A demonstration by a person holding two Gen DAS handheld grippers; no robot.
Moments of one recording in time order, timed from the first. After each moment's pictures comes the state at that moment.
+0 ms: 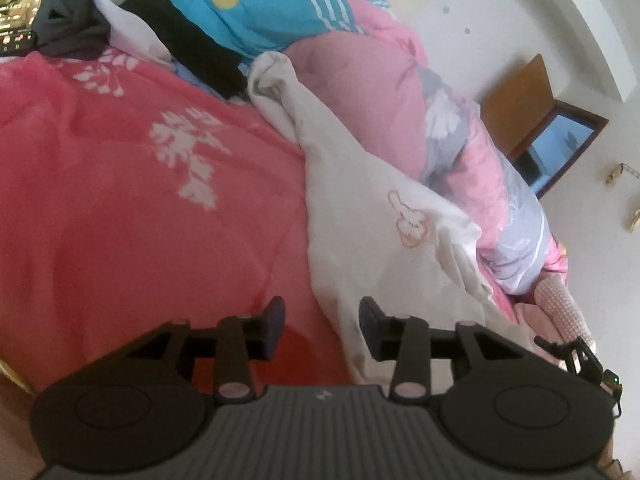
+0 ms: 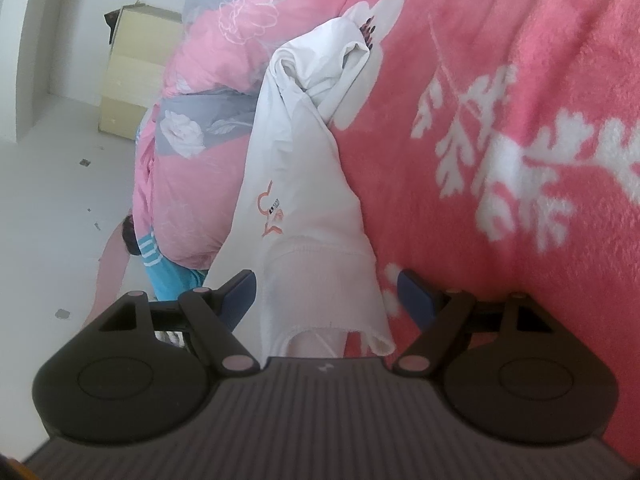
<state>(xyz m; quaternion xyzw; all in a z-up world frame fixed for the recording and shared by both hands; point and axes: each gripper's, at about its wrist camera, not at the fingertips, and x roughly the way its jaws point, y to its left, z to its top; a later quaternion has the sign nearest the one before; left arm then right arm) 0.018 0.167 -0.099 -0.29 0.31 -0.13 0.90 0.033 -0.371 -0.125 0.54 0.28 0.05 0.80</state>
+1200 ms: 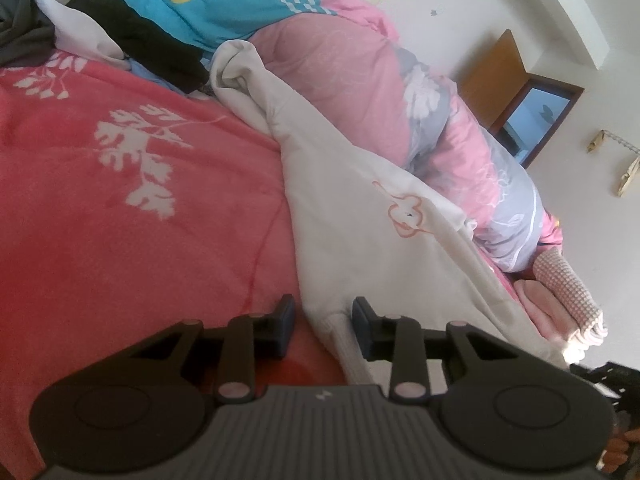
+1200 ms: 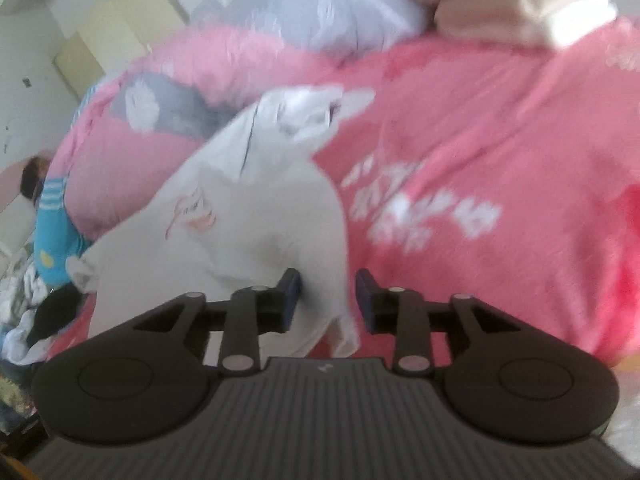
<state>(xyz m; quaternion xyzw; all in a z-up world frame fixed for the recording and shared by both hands) 0.047 0.146 -0.117 -0.25 0.30 -0.17 0.90 -0.046 -0.335 -0.076 0.28 0.24 -0.13 0.92</state>
